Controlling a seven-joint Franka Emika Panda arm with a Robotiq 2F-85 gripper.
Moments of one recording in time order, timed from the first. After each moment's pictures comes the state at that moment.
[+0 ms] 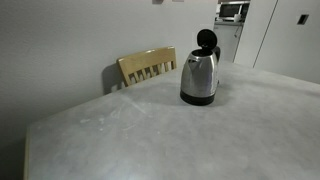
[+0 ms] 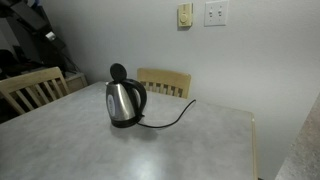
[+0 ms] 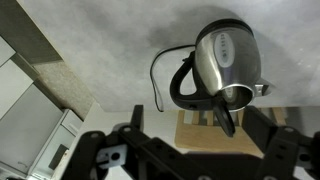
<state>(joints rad) -0.15 -0.58 0.17 -2.55 -0.31 2.42 0.42</state>
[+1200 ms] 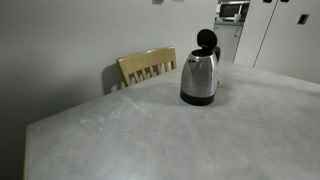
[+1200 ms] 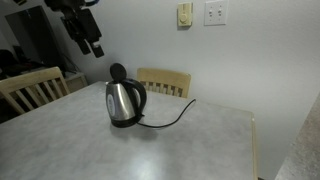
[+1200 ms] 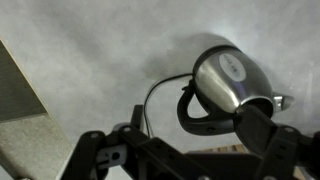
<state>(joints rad) -0.12 -0.23 -0.08 -2.19 -0.06 2.14 0.05</state>
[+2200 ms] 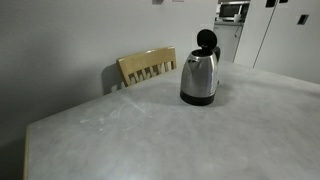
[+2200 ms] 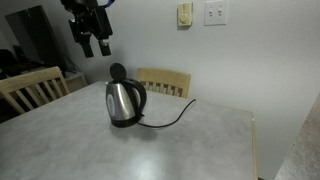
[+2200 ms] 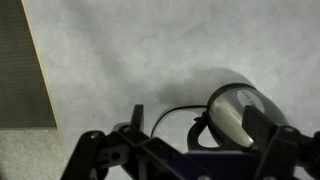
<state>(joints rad) -0.09 -0.07 -0.08 -1.97 -0.15 1.88 -0.05</state>
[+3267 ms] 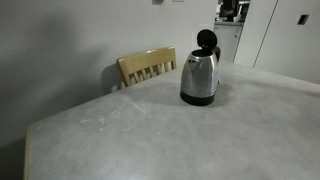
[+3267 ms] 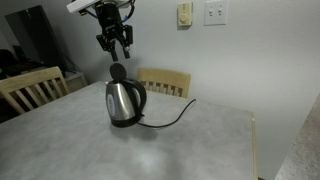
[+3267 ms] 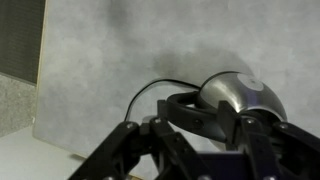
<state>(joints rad) -0.02 0.33 -0.03 -1.52 -0.25 1.76 -0.22</state>
